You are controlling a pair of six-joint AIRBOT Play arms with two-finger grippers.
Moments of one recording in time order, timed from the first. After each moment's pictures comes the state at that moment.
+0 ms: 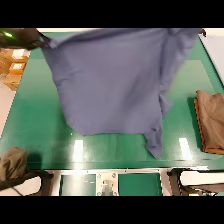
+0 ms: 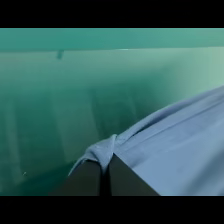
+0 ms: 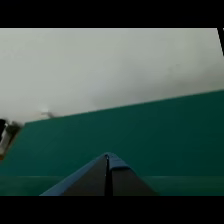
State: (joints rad) left arm 0.11 -1.35 1.61 0.82 -1.09 -1.27; right arm -0.31 -1.54 1.93 -0.67 0.94 1.29
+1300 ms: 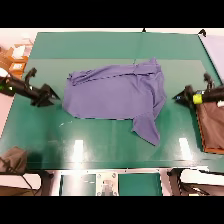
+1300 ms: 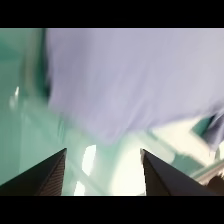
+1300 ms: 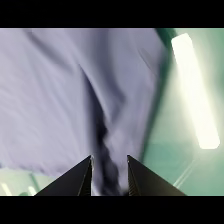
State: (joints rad) left arm 0.29 -1.54 1.21 0.92 -1.43 -1.33; right arm -0.51 -1.41 1.02 -0.83 1.26 1.33
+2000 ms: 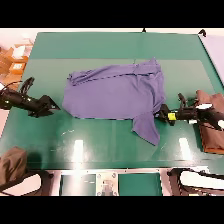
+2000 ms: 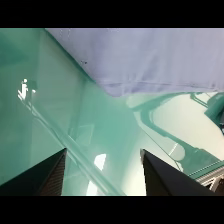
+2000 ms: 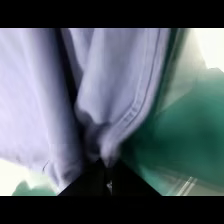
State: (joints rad) left arm 0.29 -1.27 0.97 0.94 -1.37 -1.32; right arm -0.35 -1.39 0.67 -0.69 0.97 1.22
